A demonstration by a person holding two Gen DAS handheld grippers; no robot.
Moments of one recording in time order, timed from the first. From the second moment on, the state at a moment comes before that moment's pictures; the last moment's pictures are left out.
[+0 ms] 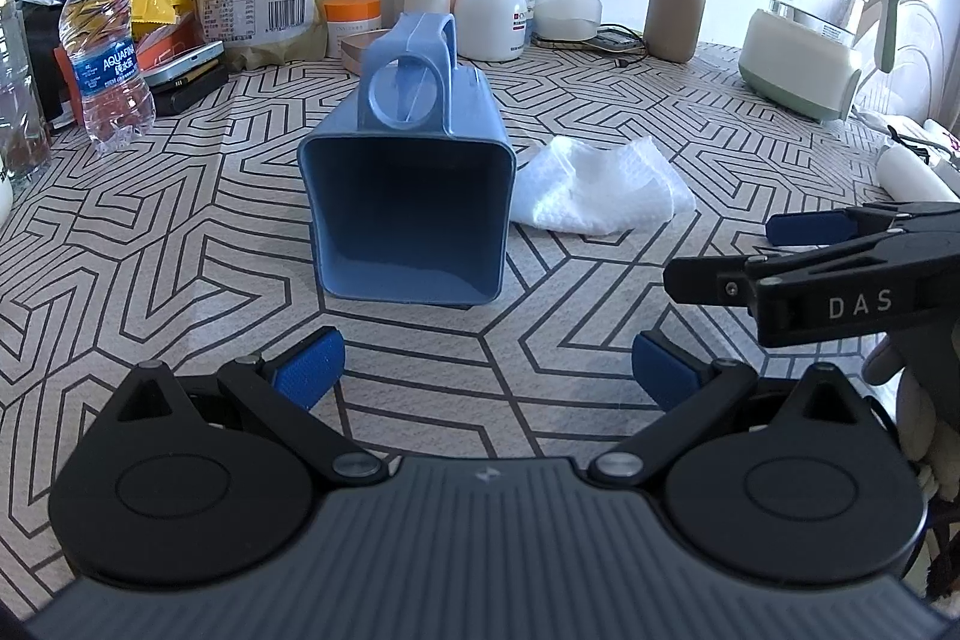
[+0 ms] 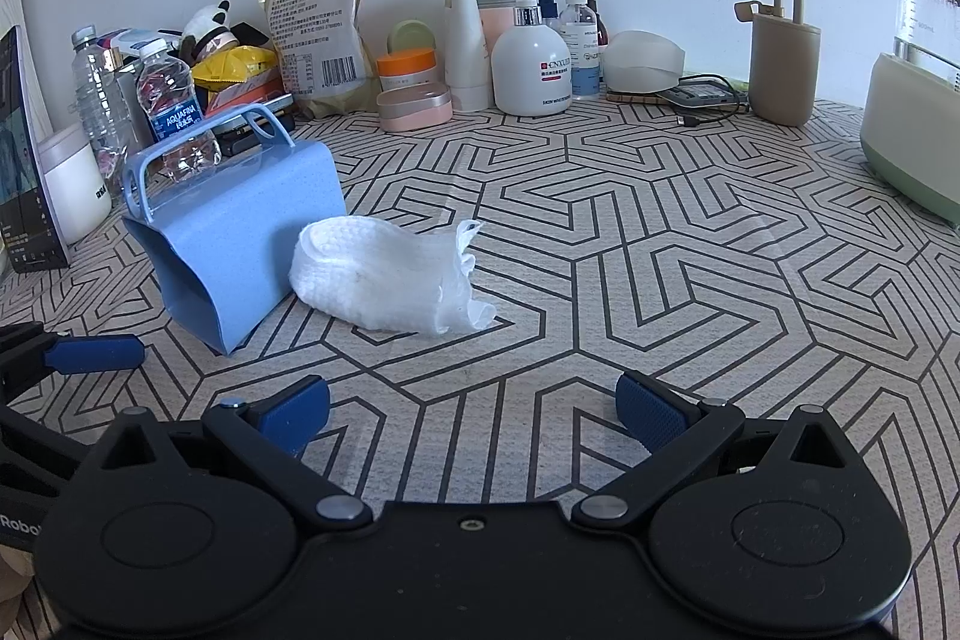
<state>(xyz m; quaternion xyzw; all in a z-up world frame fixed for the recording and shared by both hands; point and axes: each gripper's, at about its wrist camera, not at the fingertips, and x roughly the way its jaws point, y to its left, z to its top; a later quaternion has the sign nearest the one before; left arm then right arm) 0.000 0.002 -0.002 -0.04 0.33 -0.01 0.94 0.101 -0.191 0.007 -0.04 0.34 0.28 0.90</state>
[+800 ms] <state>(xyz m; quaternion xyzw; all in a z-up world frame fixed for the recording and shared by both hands) 0.005 -0.006 -0.002 -0.01 0.35 0.00 0.94 0.102 -0.189 0.007 -0.05 0.34 0.29 0.89</state>
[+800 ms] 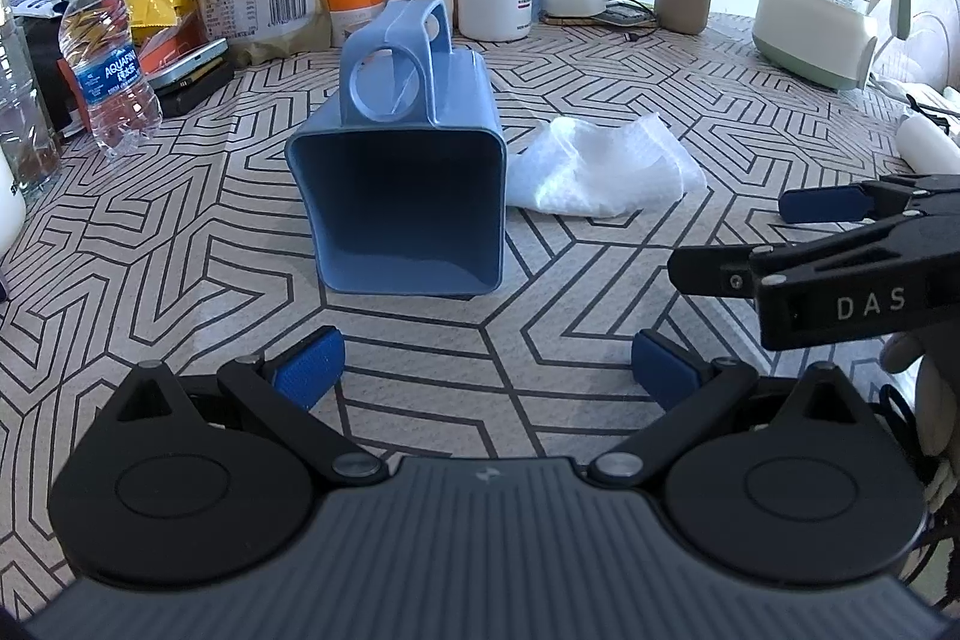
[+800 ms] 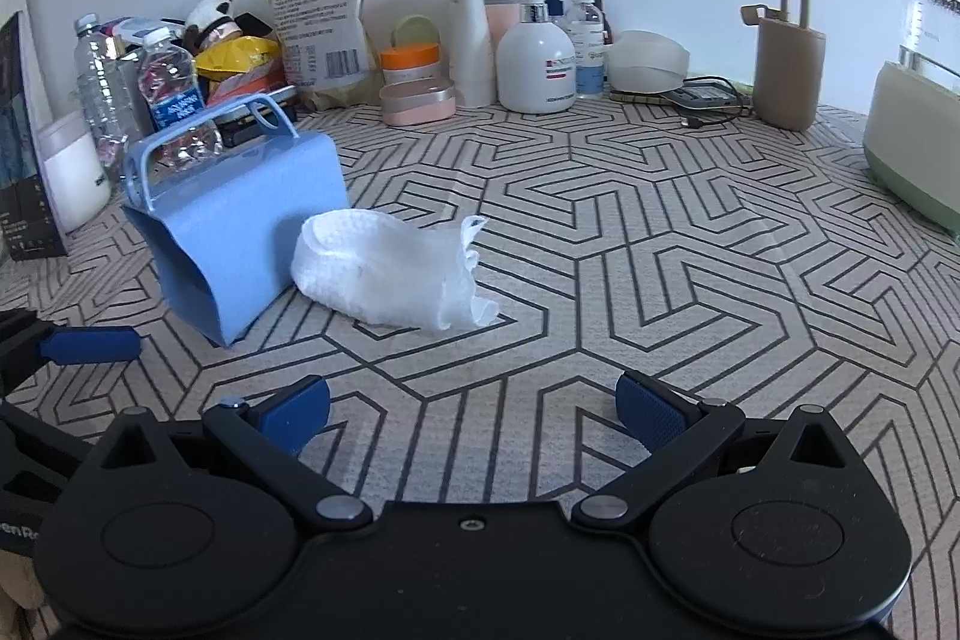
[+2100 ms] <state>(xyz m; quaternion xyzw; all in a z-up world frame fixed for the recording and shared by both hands) -0.002 0.017 0.012 0.11 0.23 -0.06 0.97 0.128 -0.191 0.027 -0.12 0.35 0.43 0.82</state>
